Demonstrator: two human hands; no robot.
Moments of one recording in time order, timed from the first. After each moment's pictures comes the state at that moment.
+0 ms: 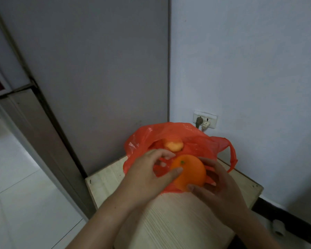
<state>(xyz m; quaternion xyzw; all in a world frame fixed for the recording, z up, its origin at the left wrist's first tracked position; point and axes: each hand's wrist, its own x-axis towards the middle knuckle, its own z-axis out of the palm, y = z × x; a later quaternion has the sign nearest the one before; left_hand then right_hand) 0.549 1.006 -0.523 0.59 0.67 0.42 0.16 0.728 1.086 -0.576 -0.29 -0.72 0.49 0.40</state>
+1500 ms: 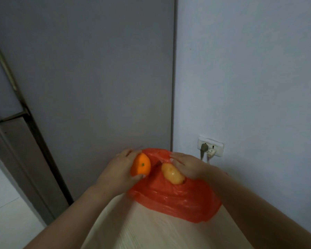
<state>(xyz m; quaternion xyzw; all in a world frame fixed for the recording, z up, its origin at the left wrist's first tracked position) 0.434 1.081 -0.534 0.60 0.78 0.20 -0.01 0.609 1.256 -0.556 -0.28 -0.93 0.23 0.05</state>
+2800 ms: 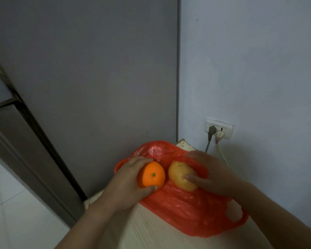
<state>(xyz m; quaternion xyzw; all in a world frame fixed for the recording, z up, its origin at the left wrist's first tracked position) 0.442 1.048 -0.576 0.62 0.73 0.29 0.08 0.659 1.212 -0.583 -0.24 -0.93 0.23 0.18</state>
